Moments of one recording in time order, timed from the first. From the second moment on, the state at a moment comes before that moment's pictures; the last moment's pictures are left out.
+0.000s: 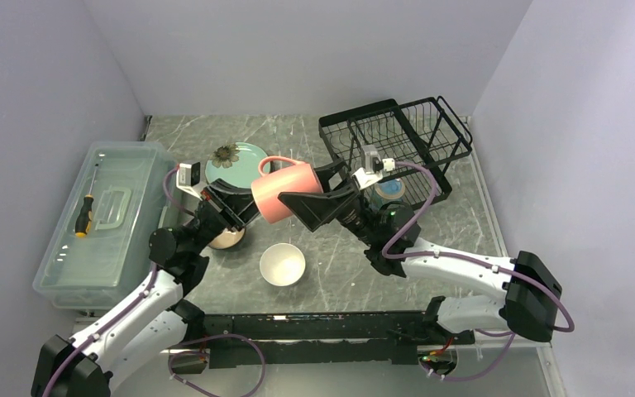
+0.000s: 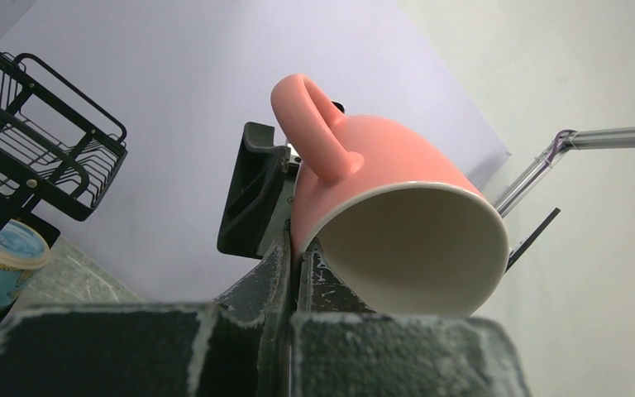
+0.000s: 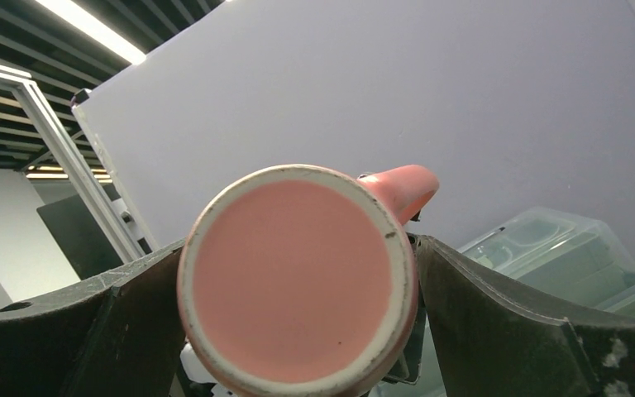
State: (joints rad) left arm -0.52 0.78 0.42 1.05 0.43 -1.29; right arm 1.04 1.22 0.77 1.15 -0.09 0.80
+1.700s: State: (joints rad) left arm -0.52 0.71 0.43 0.89 0.45 -1.27; right arm 1.04 1.17 0.75 1.01 -0.10 0.77
